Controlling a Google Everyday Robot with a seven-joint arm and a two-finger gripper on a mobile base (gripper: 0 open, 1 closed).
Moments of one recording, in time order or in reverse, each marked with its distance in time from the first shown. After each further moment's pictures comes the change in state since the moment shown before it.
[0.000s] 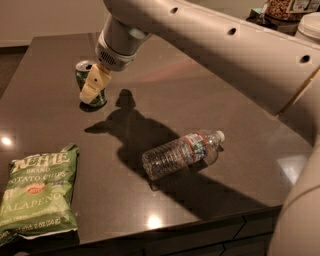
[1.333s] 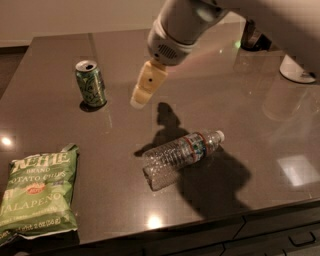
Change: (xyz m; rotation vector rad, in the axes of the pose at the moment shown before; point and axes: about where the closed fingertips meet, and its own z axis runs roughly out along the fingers) arm 0.086 -0.001 -0.111 0.009 0.065 -0.153
